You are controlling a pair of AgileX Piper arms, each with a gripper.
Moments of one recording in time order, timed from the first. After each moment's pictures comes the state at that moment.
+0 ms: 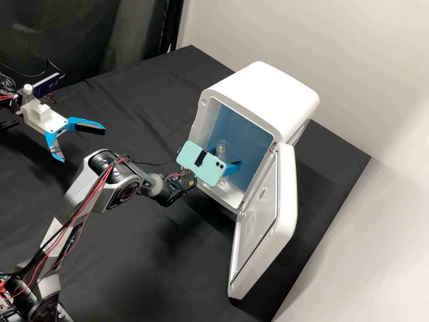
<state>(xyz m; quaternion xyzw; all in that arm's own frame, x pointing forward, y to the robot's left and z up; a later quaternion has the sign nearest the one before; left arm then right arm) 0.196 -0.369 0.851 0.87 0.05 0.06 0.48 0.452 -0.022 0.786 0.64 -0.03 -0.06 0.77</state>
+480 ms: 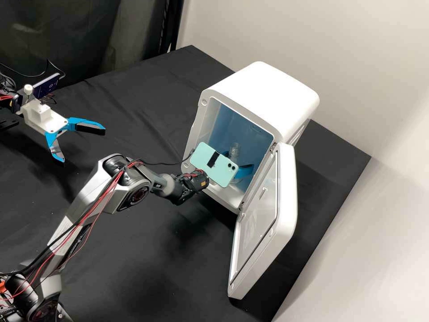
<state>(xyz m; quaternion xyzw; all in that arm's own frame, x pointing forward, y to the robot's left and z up) 0.196 -0.368 0.851 0.87 0.06 0.06 0.48 0.486 -0.041 0.795 0.63 -0.06 -0.06 0.77</state>
